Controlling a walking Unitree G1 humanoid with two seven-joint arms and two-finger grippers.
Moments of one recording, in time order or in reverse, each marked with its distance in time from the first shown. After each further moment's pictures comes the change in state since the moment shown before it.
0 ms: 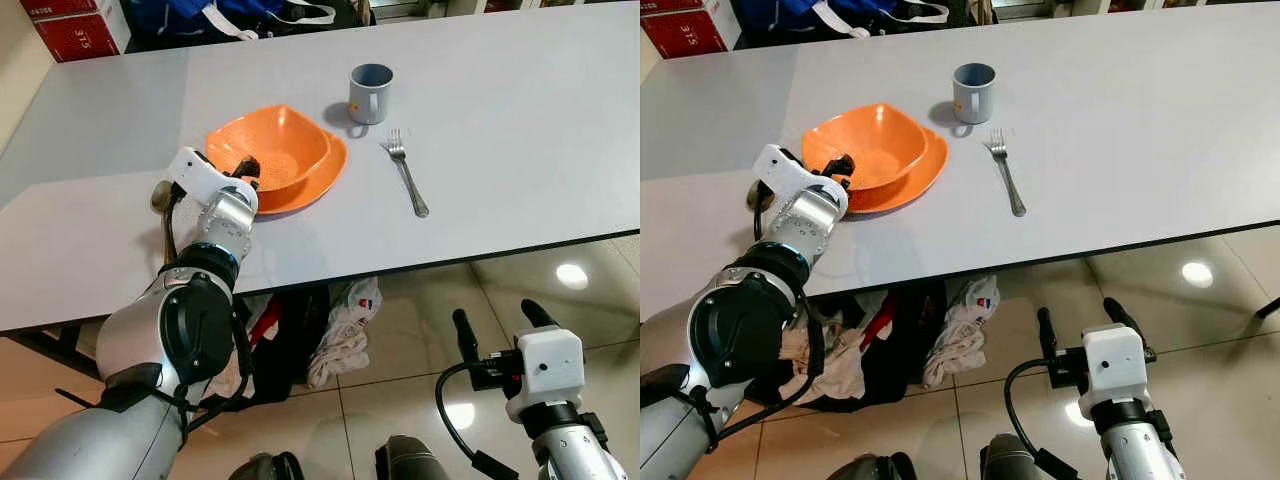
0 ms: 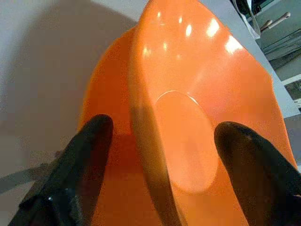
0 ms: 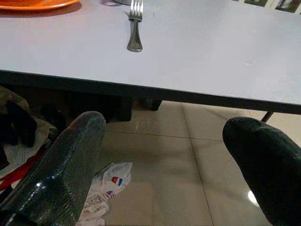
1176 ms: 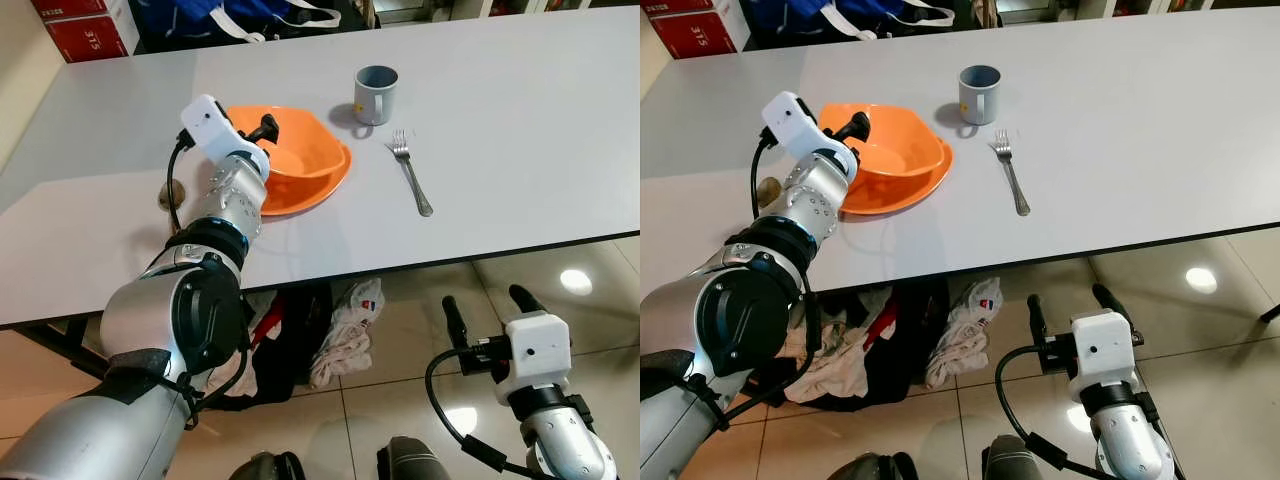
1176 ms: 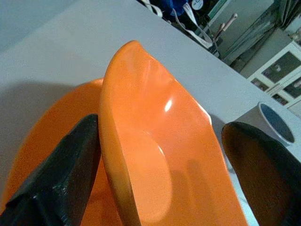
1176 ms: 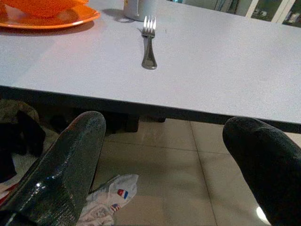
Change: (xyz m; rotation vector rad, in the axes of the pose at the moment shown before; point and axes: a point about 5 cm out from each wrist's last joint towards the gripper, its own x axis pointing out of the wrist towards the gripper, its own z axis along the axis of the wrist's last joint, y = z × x) left arm -0.004 -0.047 0.015 0.276 -0.098 -0.158; right arm 0.016 0.006 0.004 0.001 -0.039 0.024
